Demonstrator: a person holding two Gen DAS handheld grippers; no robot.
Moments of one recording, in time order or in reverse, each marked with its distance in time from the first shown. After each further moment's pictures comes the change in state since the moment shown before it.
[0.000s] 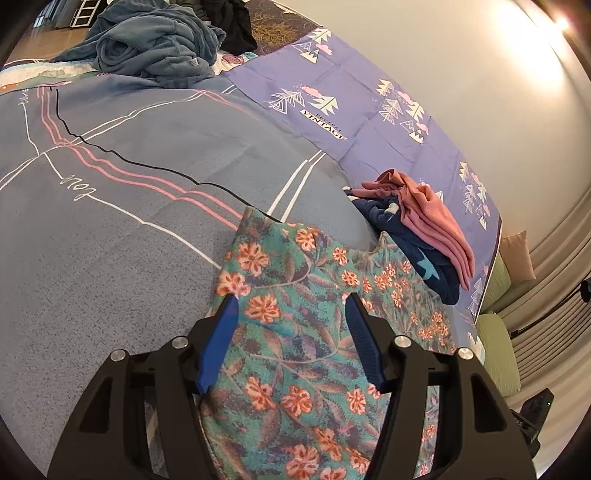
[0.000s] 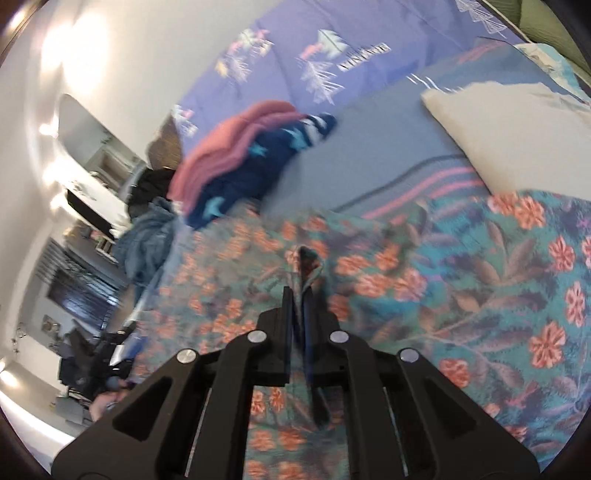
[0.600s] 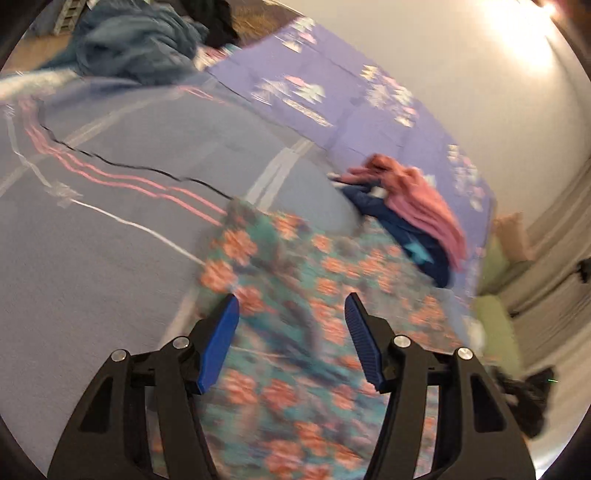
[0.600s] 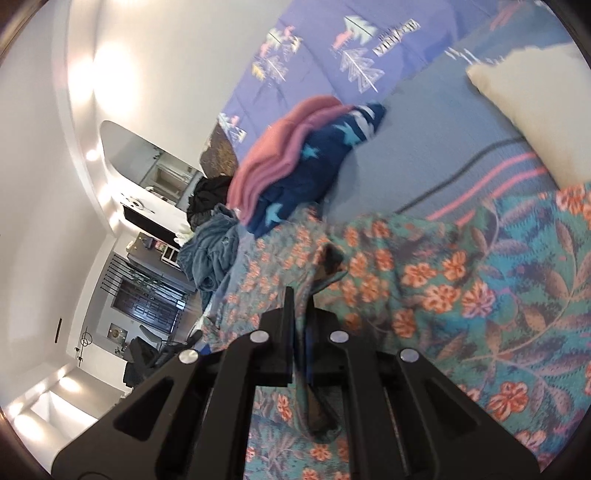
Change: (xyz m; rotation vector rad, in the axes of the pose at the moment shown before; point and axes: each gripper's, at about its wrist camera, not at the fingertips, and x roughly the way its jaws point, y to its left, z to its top) left arm 0.006 -0.012 -0.001 0.053 0.028 0.005; right arm -0.003 0.003 0.013 0.057 -0.007 0.335
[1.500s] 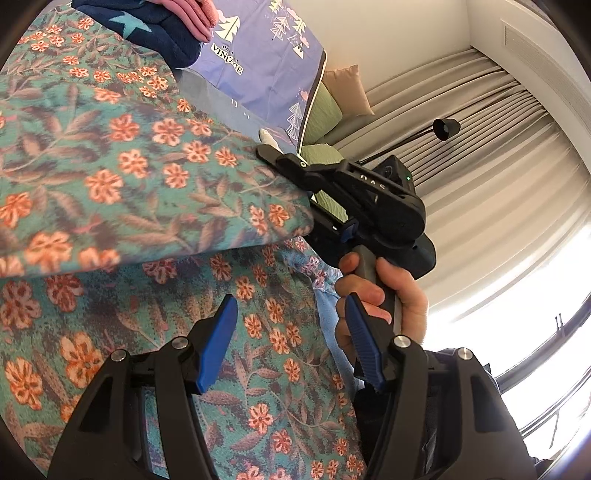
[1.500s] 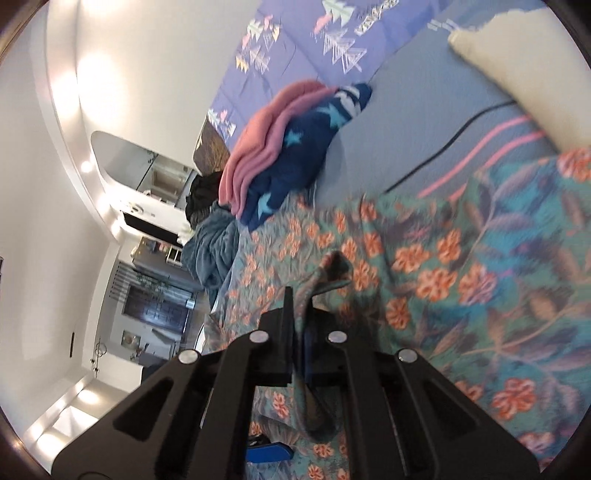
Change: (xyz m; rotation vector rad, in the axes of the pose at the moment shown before) left arm 0.031 -0.174 -0.165 0.224 0.516 -0.712; right arm 0.011 -0.022 0.002 0.106 0.079 -0.012
